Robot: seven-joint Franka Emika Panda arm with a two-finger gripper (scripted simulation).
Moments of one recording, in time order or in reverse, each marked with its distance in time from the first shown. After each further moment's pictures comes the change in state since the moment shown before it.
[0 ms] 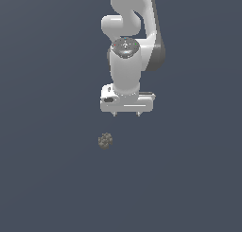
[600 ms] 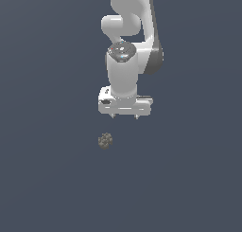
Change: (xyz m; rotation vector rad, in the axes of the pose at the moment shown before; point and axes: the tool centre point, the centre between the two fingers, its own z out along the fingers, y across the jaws) arm 0.007 0.008 0.006 0.001 0.002 0.071
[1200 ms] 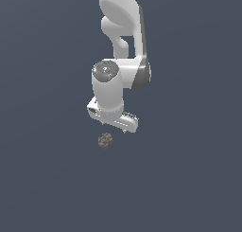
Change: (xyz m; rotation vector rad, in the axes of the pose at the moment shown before) arm 0.034 0.046 0.034 -0.013 0.015 0.309
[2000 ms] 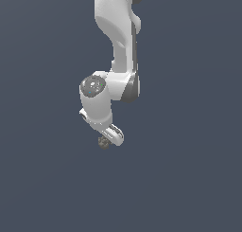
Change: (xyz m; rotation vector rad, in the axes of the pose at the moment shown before) arm 0.036 0.035 0.034 -0.023 0.024 0.270
